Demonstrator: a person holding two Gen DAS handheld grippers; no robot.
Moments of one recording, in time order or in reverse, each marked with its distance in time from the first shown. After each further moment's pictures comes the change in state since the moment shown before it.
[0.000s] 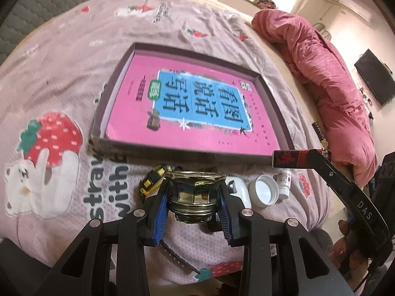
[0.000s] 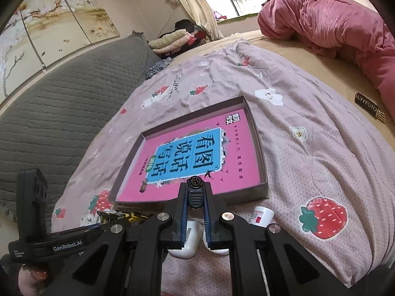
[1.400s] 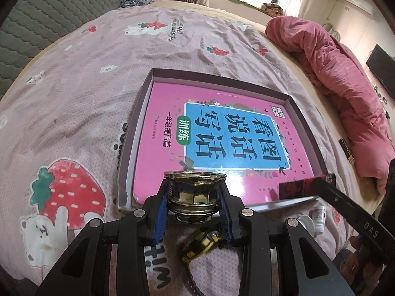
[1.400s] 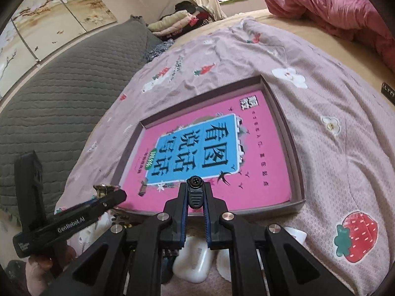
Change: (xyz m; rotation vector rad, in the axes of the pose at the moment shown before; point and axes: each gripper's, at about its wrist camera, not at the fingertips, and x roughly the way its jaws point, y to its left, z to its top) left arm 0.033 0.025 0.051 0.027 -0.077 0.127; right arm 0.068 0.001 0.014 0.022 0.138 0.023
